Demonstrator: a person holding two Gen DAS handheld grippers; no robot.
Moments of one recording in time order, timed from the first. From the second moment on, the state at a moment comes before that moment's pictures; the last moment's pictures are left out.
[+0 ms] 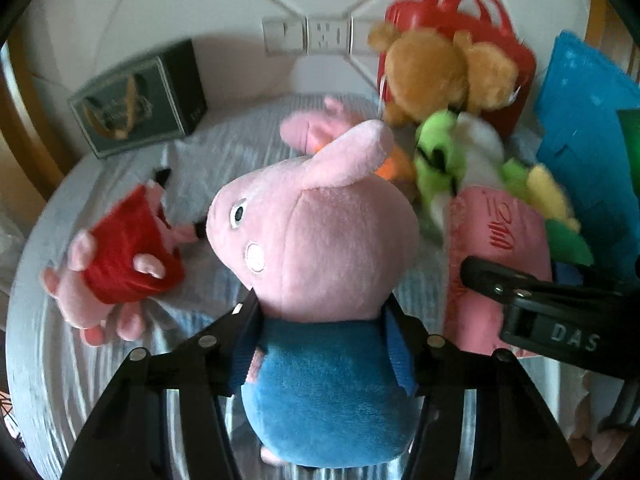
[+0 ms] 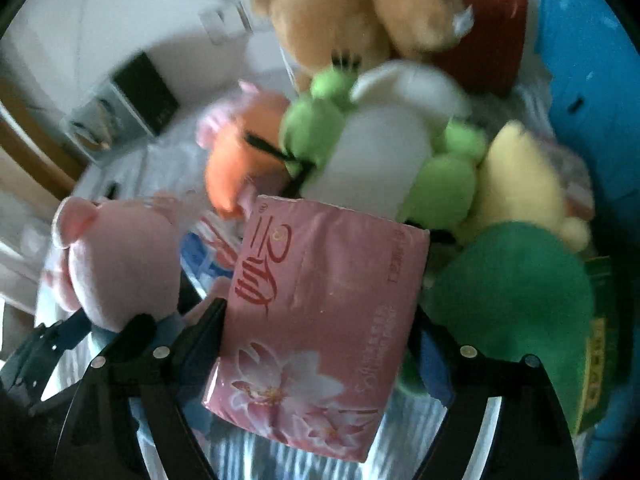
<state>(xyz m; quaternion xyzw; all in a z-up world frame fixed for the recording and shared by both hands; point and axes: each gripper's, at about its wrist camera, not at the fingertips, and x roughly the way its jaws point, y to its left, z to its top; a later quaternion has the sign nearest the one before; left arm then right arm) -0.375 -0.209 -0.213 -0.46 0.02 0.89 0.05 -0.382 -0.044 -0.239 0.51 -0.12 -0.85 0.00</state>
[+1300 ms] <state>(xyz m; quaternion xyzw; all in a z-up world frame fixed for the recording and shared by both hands) -0.125 -0.194 -0.011 -0.21 -0.01 0.98 0.06 -0.102 -0.097 0.016 0.18 0.04 -0.98 -0.04</state>
